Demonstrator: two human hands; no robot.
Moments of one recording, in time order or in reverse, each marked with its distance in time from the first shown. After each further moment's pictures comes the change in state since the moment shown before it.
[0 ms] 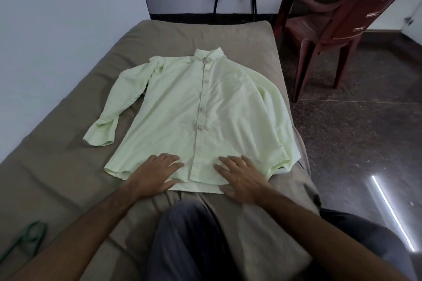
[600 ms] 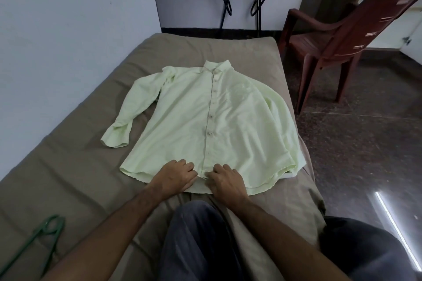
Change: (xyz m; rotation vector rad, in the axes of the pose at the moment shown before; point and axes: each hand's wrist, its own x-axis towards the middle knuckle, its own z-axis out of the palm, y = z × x) left_hand 0.006 0.021 -0.010 0.157 0.099 0.060; right_hand 0.041 -0.079 -0.002 0.198 0.122 0.258
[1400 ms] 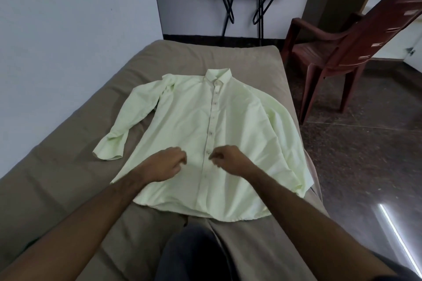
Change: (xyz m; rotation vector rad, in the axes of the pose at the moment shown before) left_hand 0.040 -0.075 -0.012 -0.562 -0.260 -0.331; right_hand 0.097 0.039 -0.072 0.527 -0.207 0.123
